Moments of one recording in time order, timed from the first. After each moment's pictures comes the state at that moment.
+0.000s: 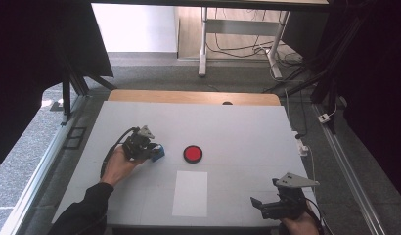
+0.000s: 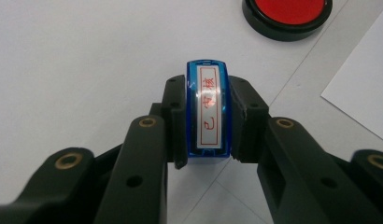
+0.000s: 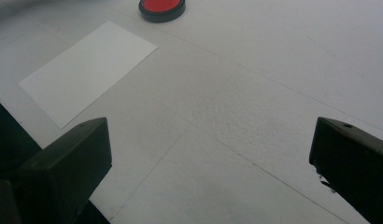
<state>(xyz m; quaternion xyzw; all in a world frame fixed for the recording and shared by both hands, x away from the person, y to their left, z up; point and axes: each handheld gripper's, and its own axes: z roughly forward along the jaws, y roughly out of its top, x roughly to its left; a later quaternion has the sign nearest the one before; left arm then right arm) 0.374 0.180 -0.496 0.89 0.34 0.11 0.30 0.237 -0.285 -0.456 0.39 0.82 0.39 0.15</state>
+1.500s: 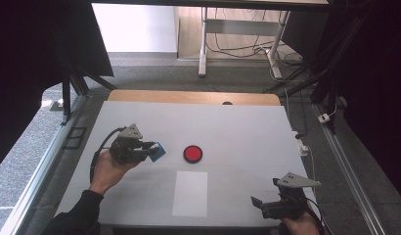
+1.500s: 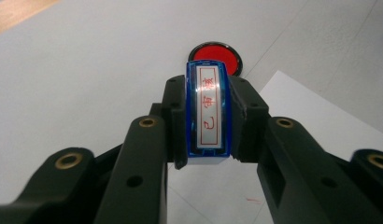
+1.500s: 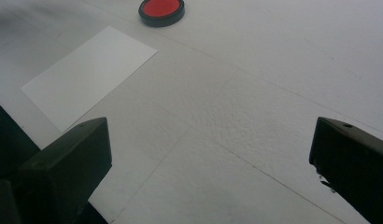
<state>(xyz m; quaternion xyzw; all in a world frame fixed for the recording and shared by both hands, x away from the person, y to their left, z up) 0.322 0.190 -0.440 0.85 0.33 0.11 0.40 0.237 -0.287 -0.455 0.39 0.82 0.39 0.15</state>
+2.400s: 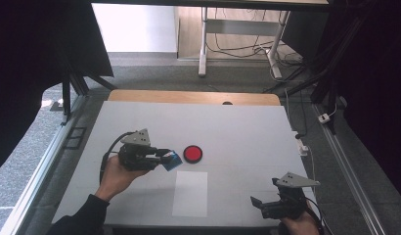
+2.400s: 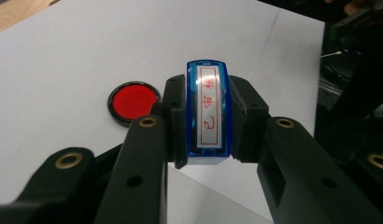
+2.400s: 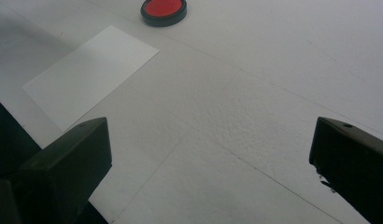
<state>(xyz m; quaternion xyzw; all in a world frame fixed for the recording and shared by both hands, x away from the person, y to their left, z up) 0.301 0.159 -0.422 0.85 0.23 0.05 0.46 0.237 -0.286 -0.455 0.39 0.82 0.39 0.15</state>
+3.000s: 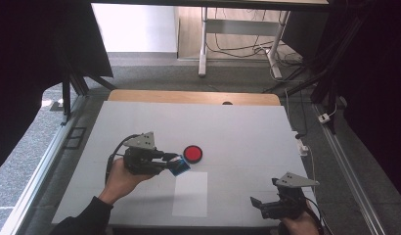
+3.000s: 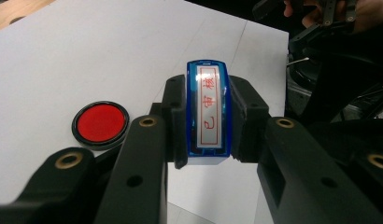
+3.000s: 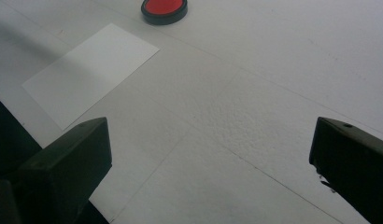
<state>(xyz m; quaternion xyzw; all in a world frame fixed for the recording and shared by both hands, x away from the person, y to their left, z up) 0.293 0.145 -0.416 0.85 0.20 0.02 0.49 0.238 -0.285 -0.456 0.39 0.82 0.39 0.15</state>
